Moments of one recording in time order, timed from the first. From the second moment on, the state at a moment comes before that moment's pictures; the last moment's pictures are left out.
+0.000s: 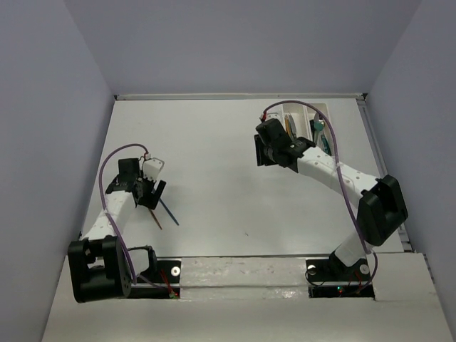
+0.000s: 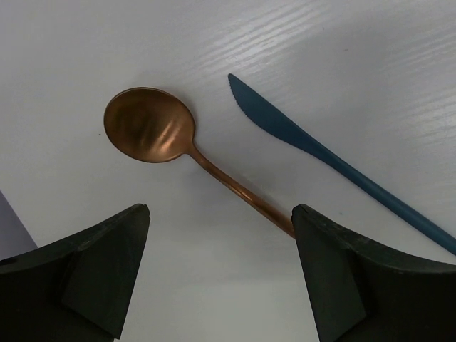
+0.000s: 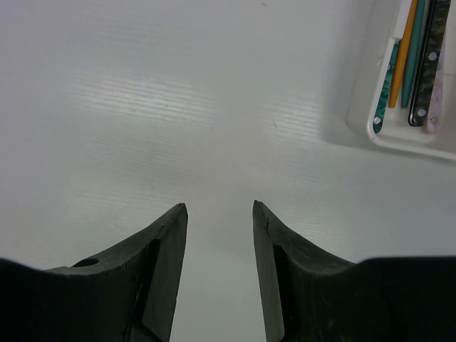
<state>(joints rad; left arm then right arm) 0.10 1.12 0.60 -0.47 0.01 0.51 0.66 1.60 1.31 -0.53 0.33 0.38</state>
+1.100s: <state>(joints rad) 0.36 1.09 0.50 -0.49 -0.01 0.66 0.66 1.60 1.20 -0.45 0.34 0.38</state>
